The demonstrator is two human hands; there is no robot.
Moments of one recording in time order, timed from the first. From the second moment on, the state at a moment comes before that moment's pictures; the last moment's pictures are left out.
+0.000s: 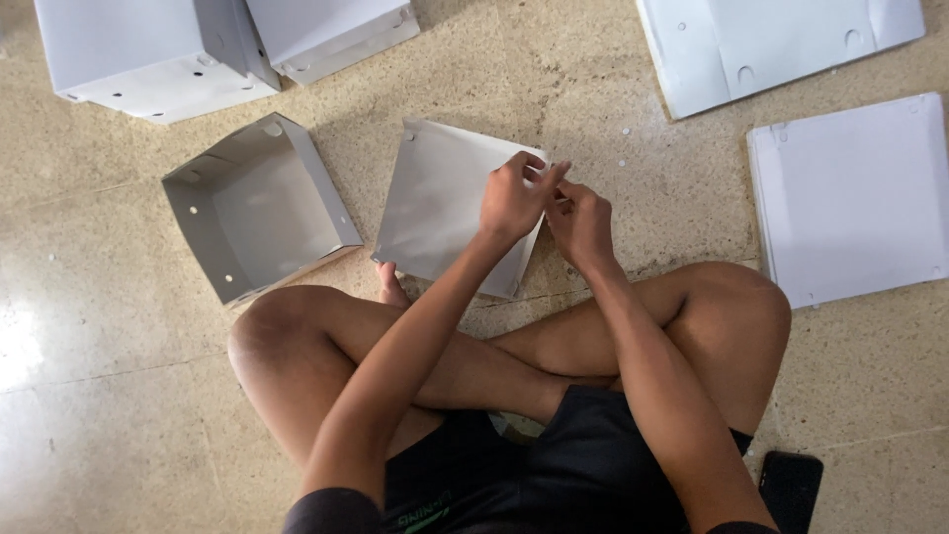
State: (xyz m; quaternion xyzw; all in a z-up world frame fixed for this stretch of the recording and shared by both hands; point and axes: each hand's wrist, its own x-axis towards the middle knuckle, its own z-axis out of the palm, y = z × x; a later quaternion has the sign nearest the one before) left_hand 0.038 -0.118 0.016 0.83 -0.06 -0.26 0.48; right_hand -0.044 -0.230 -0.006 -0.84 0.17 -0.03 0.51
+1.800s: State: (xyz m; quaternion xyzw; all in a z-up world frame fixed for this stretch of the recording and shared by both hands) left_hand 0.022 -0.116 -0.027 0.76 -0.08 -0.10 0.63; right_hand -0.039 -0.238 -0.006 -0.70 0.23 -0.09 0.67
